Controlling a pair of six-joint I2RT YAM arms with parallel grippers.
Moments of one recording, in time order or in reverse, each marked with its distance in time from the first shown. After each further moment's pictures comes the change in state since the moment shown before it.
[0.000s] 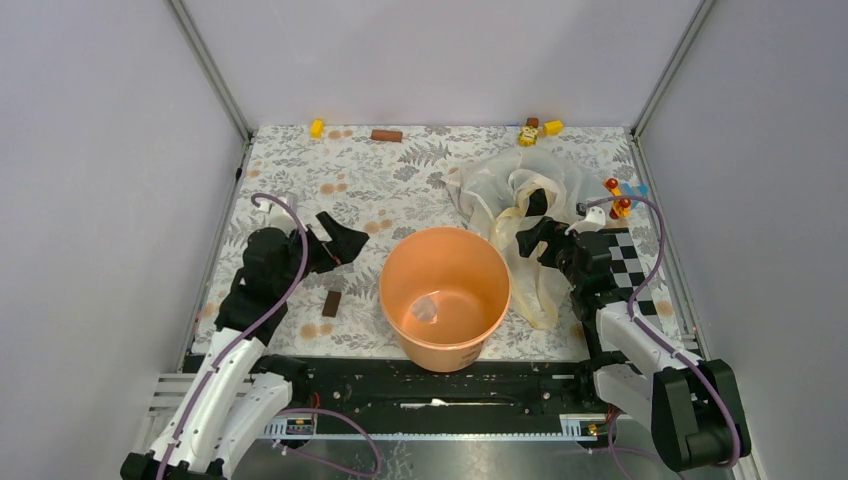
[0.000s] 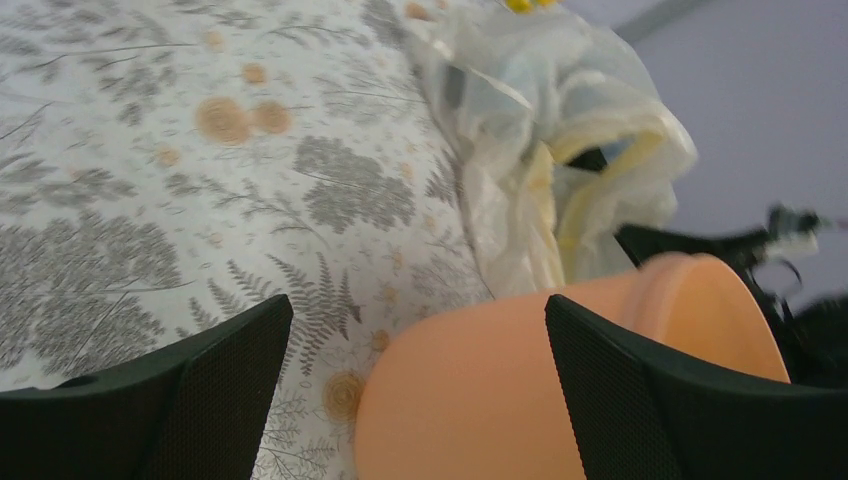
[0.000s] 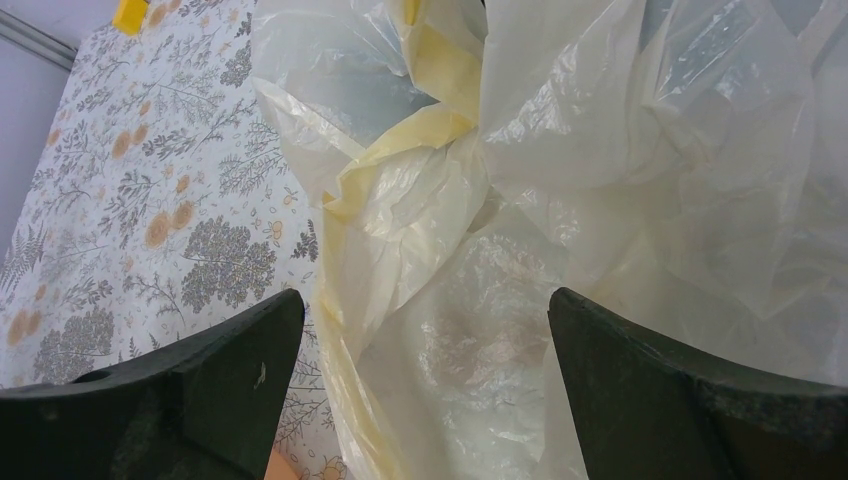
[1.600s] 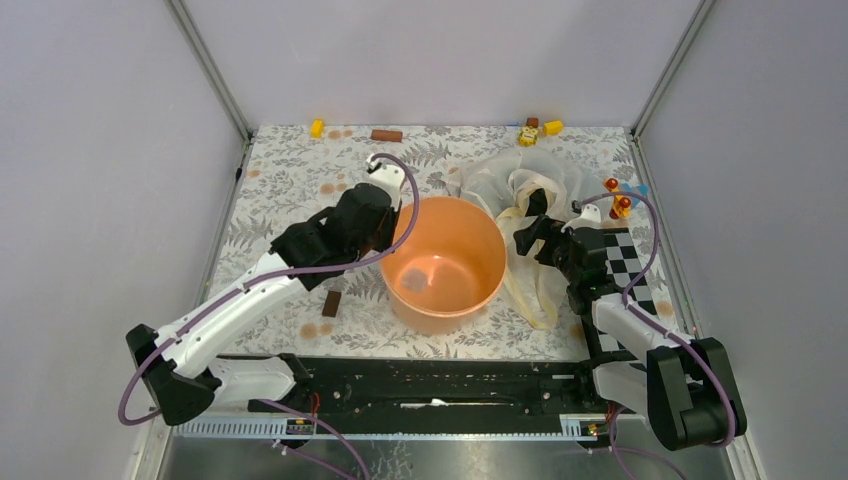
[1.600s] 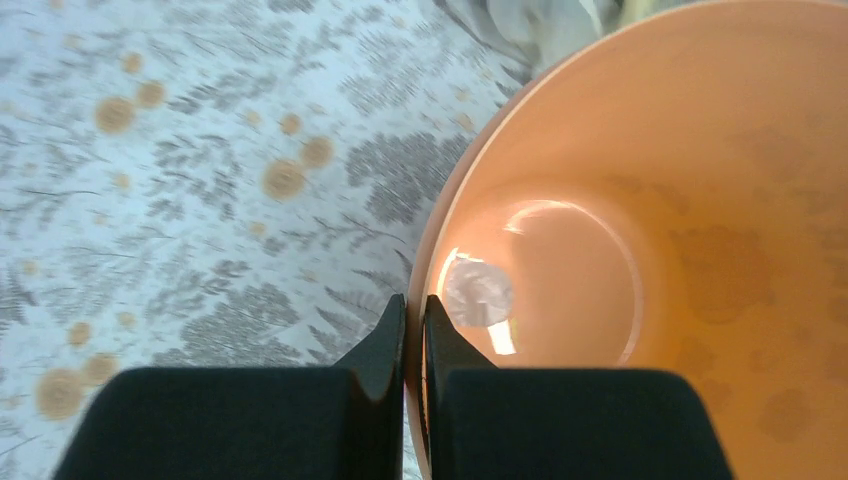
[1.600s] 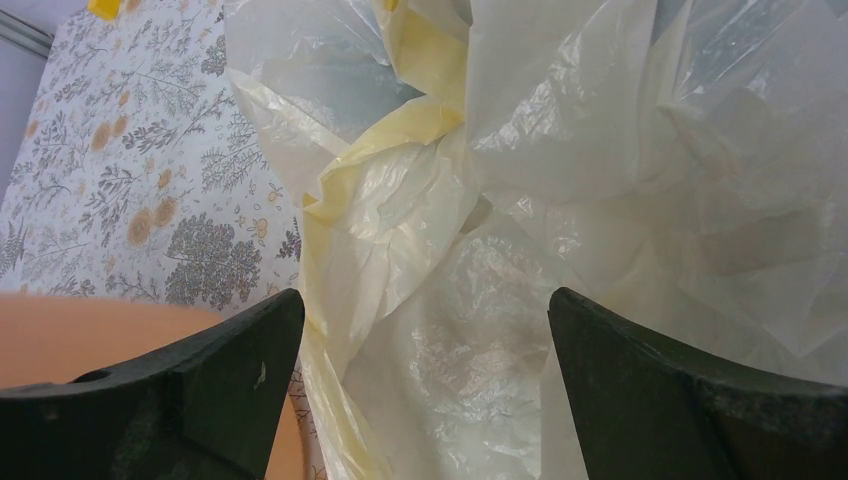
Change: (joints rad) left arm -0.575 0.524 0.599 -0.386 -0.483 0.443; right arm 0.000 0.099 0.019 0.044 -0.007 0.000
